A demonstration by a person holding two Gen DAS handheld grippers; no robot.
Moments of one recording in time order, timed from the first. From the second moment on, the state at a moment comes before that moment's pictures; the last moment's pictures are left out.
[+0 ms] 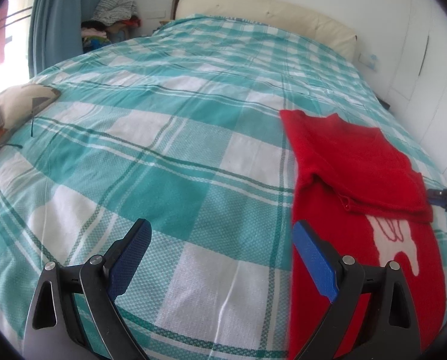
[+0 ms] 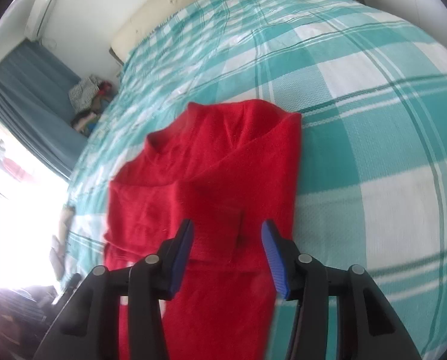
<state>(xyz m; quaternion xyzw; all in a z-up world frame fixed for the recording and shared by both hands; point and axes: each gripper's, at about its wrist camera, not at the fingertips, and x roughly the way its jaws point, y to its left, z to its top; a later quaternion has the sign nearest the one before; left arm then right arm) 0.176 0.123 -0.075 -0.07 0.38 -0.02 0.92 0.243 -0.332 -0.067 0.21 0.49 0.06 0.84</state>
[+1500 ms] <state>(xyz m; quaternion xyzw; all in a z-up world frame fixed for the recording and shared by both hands) 0.188 0.122 -0.100 -0.08 0.43 -0.01 0.90 0.065 -0.351 -0.108 0.06 0.41 -0.08 0.91</state>
